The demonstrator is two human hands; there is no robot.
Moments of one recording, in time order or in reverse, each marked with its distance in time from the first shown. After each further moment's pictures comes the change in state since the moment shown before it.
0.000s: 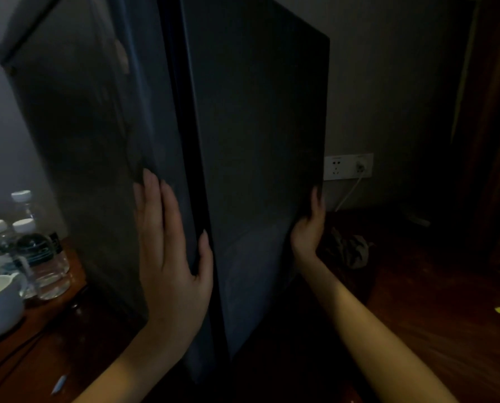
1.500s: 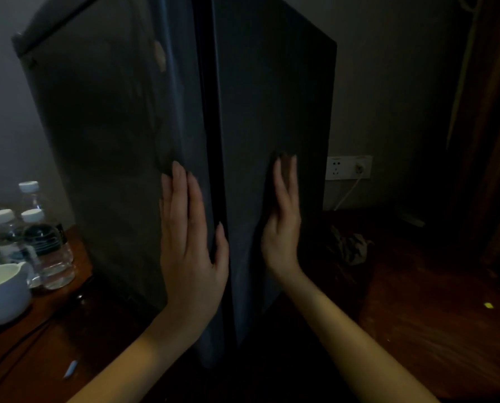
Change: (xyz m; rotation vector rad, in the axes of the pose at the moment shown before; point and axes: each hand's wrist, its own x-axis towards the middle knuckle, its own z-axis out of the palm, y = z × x) left_hand -0.004 -0.006 0.003 -0.059 -0.037 0.007; right_hand -0.075 -0.104 -0.006 0.100 -0.234 -0.437
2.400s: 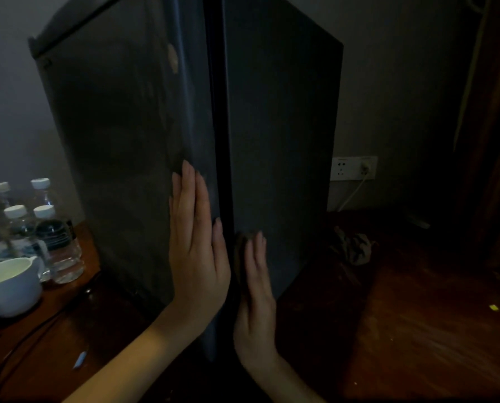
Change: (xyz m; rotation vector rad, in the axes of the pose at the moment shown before) left_hand -0.002 -0.001 0.001 -0.124 0.044 0.003; right_hand -0.119 -0.019 0.014 0.108 -0.161 -0.046
